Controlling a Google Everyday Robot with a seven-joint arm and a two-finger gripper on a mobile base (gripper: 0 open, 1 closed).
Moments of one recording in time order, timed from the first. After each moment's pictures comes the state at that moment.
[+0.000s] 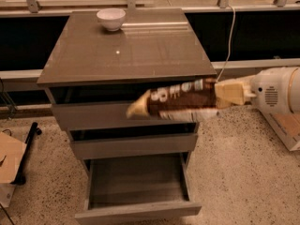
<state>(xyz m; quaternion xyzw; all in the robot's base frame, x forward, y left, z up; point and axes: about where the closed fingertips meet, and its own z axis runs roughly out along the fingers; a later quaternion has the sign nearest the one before) 0.500 -0.185 0.919 -0.22 0.84 0.21 0.45</state>
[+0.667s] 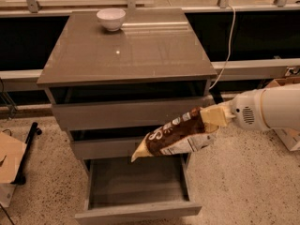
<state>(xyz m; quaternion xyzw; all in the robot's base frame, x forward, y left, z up) 0.486 -0.166 0.844 -0.24 0.87 0.23 0.36</state>
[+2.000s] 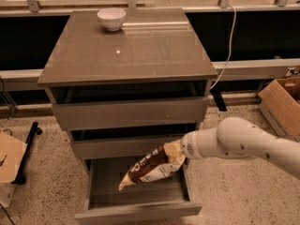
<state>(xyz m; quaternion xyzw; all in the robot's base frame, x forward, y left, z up) 0.524 -0.084 0.627 -0.26 0.88 0.27 0.28</state>
